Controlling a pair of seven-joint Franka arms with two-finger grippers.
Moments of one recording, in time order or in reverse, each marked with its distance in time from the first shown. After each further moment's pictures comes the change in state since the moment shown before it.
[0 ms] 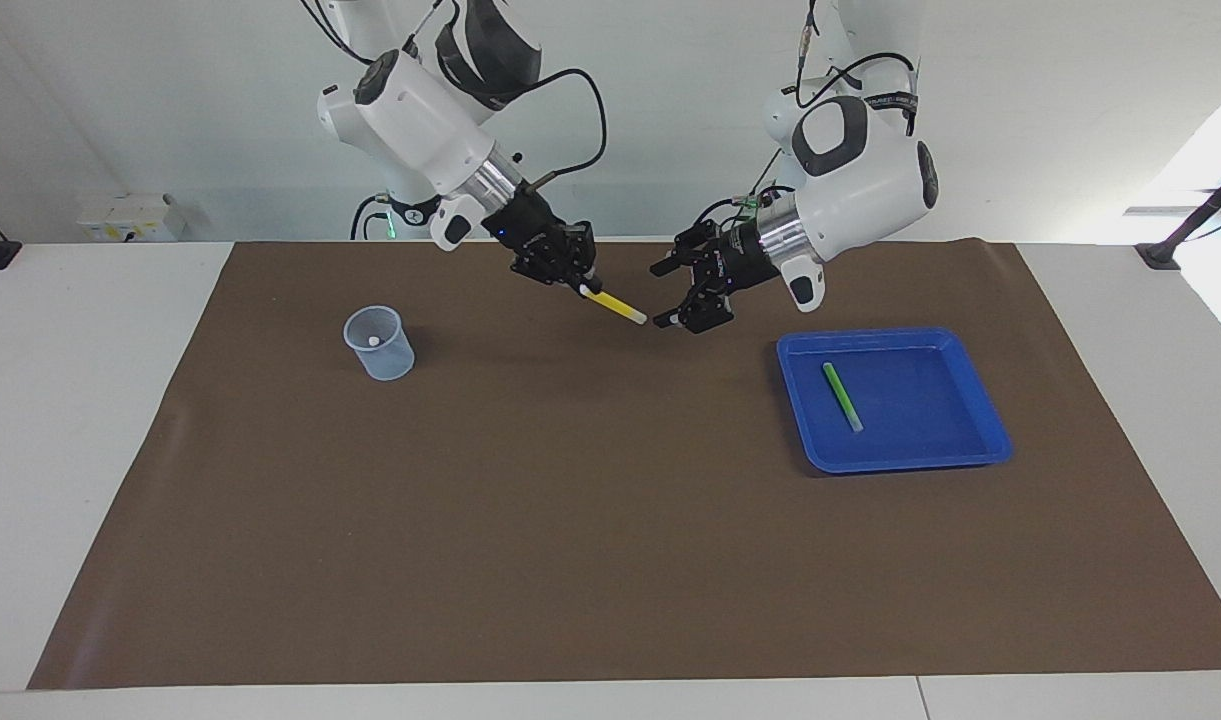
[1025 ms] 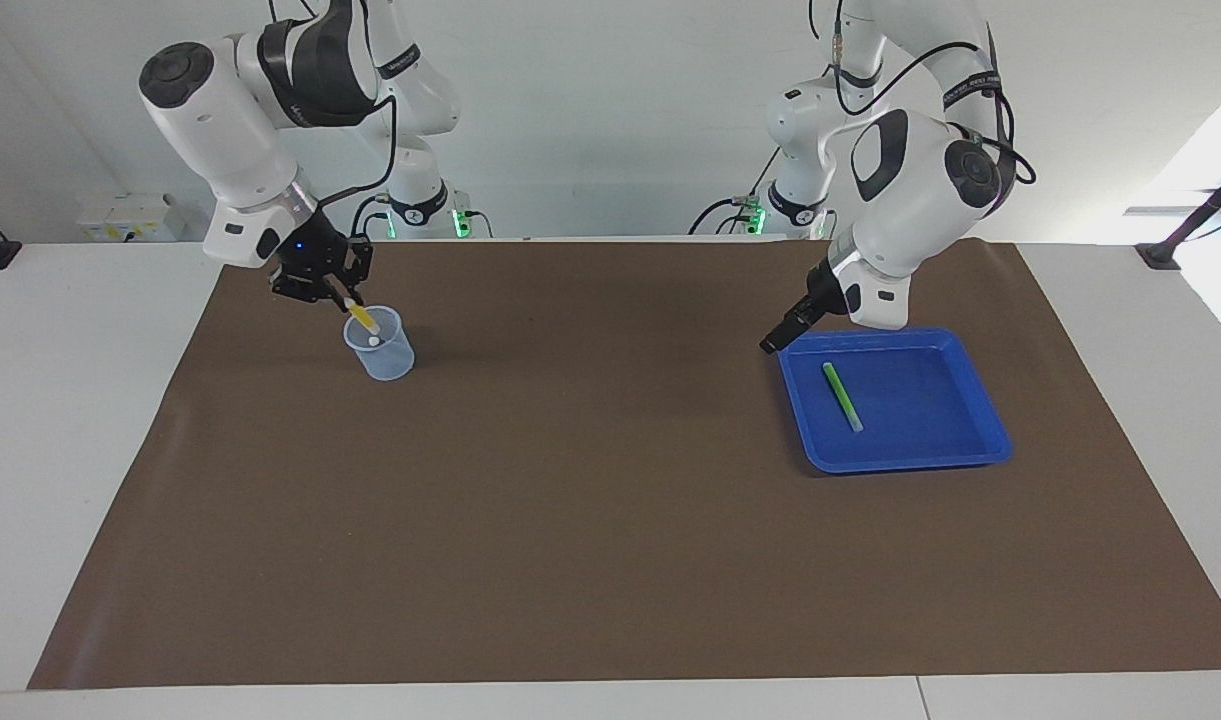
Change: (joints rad) left arm 0.147 0.002 0.010 -0.009 0.677 -0.150 0.807; right arm -0.390 -0.007 -0.011 0.047 -0.505 -0.396 -0.737
